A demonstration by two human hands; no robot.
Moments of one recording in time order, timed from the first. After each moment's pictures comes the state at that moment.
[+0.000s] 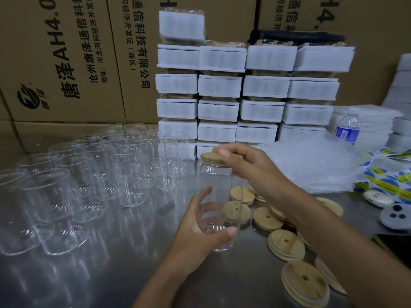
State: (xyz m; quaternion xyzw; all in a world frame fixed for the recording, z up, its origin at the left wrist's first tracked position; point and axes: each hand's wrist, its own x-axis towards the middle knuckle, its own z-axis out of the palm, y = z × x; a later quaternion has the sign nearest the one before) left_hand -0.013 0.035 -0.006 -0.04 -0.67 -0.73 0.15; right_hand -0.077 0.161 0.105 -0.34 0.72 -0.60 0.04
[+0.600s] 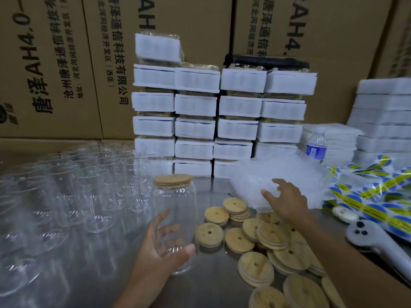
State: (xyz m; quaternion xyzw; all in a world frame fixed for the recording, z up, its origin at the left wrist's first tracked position) left_hand -0.028 0.030 -0.013 0.00 -0.66 -0.71 0.23; right_hand -0.205 0.279 0.041 -0.03 0.94 -0.31 -0.15
